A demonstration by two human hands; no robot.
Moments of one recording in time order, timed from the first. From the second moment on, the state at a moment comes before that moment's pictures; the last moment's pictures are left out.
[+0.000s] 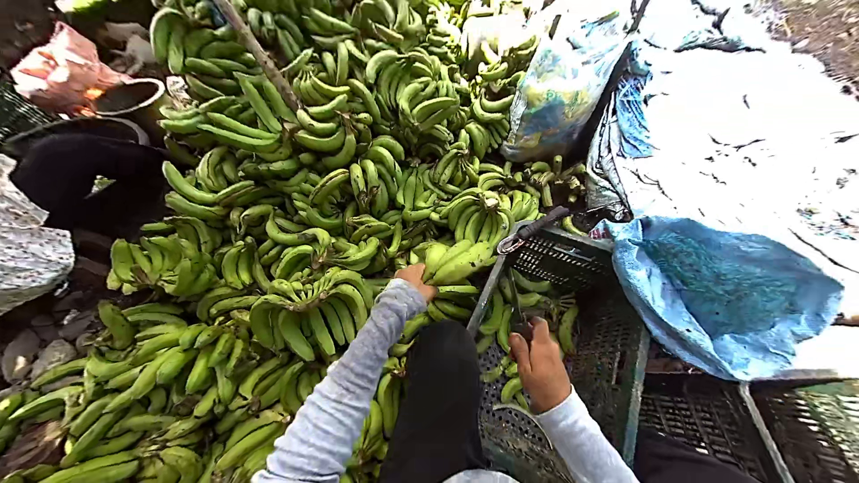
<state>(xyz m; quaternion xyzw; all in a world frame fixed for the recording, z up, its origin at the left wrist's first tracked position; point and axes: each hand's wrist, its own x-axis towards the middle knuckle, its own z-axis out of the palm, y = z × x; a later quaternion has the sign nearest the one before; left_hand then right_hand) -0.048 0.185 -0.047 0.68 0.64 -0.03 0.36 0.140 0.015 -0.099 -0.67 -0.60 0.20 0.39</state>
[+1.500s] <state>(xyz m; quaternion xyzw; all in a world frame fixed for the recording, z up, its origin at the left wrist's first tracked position) 0.112 0.237 -0.129 0.56 0.63 -0.07 0.53 0.175 0.059 -0.145 -0.79 -0.40 0.42 0.20</state>
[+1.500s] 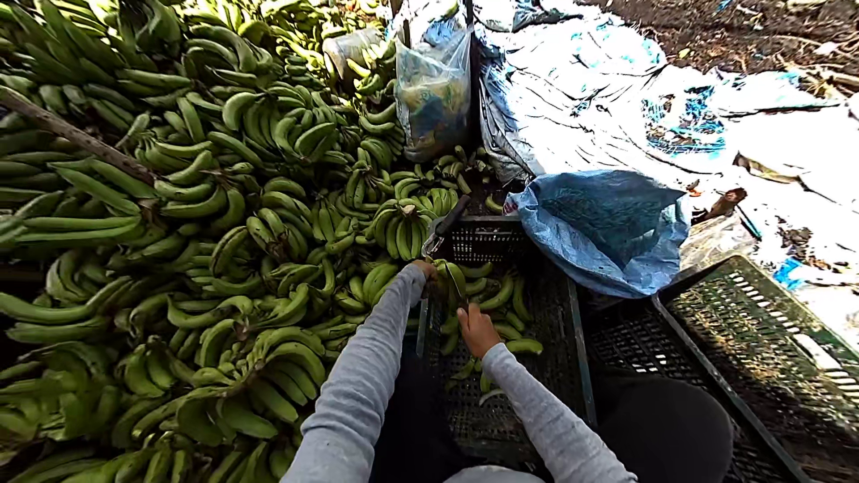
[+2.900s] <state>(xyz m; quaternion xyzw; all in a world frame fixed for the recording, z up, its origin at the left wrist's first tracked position) 0.109 0.205 -0.072 0.80 0.38 -0.10 0.45 0.133 0.053 -0.248 -0.73 -0.29 0.51 0.34</state>
